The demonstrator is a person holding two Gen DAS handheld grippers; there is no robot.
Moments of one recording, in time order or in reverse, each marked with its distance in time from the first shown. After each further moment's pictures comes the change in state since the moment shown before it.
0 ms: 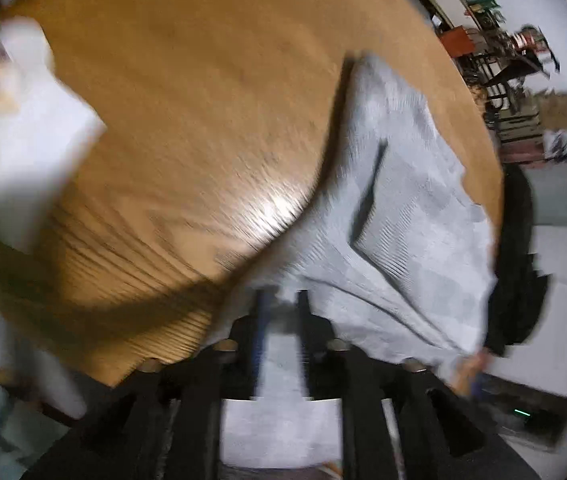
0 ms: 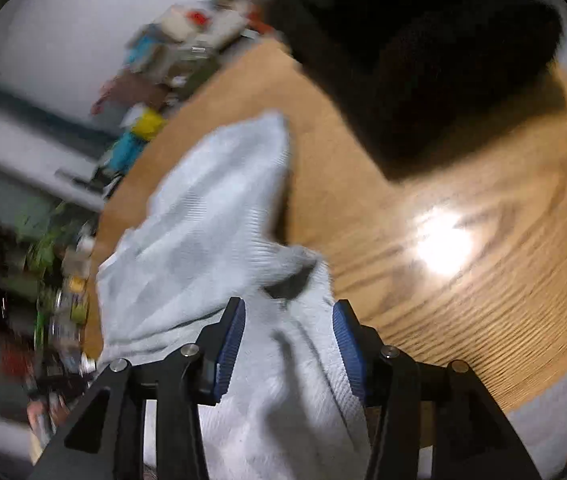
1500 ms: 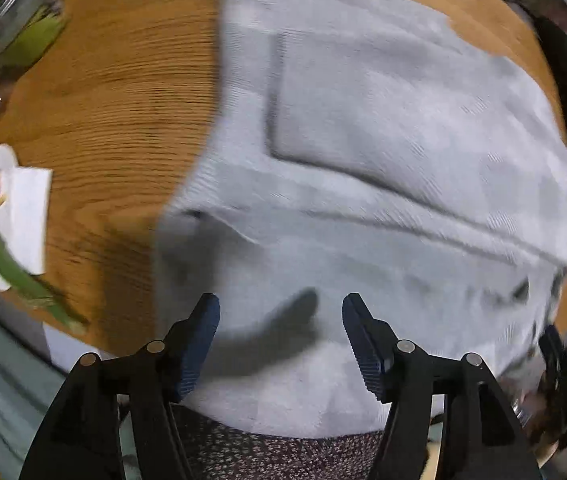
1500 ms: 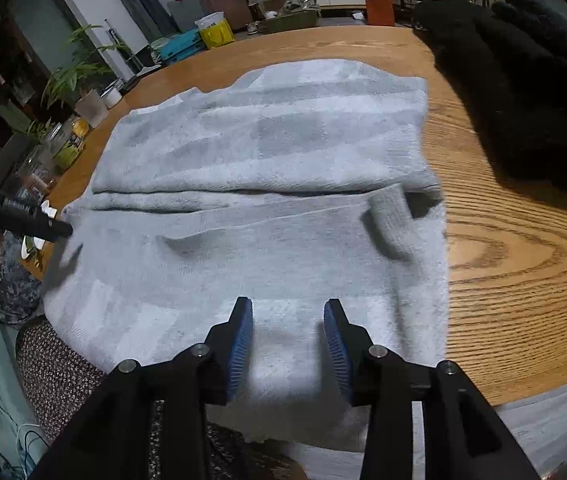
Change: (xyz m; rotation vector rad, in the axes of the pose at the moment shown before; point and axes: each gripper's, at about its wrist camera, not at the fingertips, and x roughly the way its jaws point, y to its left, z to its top) left arm 0.044 -0.095 -0.047 0.261 0.185 0.360; right arm 0.026 0.069 -0.075 -0.429 0.135 -0.129
